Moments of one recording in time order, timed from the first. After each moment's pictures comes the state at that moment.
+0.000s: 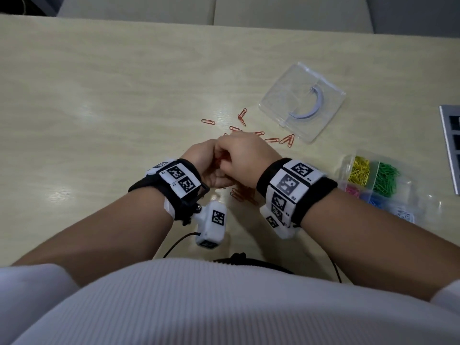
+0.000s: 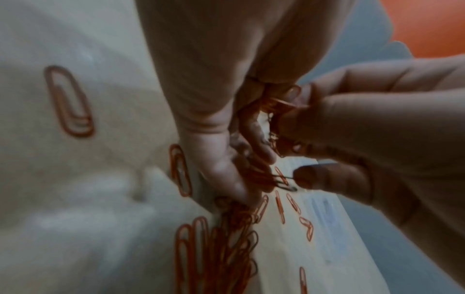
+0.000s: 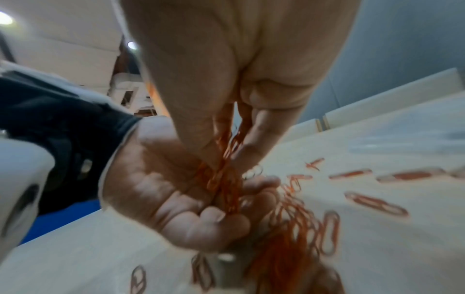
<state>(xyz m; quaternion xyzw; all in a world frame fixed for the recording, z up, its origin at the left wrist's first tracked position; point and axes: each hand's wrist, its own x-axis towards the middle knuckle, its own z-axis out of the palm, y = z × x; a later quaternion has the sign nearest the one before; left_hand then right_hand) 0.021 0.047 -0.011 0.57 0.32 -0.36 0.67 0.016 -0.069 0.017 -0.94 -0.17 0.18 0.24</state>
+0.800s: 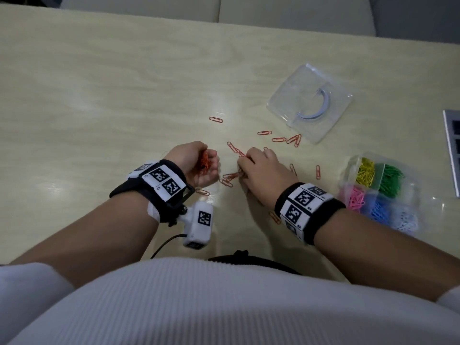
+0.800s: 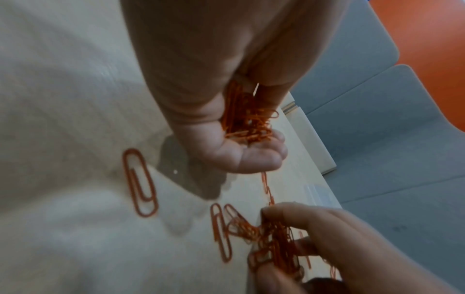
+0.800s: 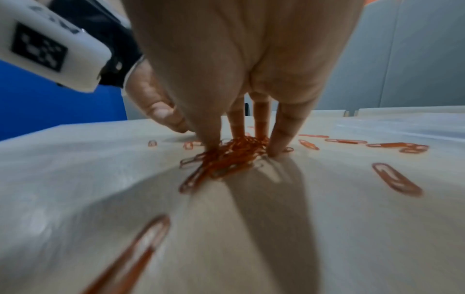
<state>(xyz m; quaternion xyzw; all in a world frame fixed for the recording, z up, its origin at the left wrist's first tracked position) 0.018 0.086 -0.008 0.51 0.40 -0.34 0.68 -0.019 -0.086 -0.020 -0.96 -0.19 0.20 0.07</state>
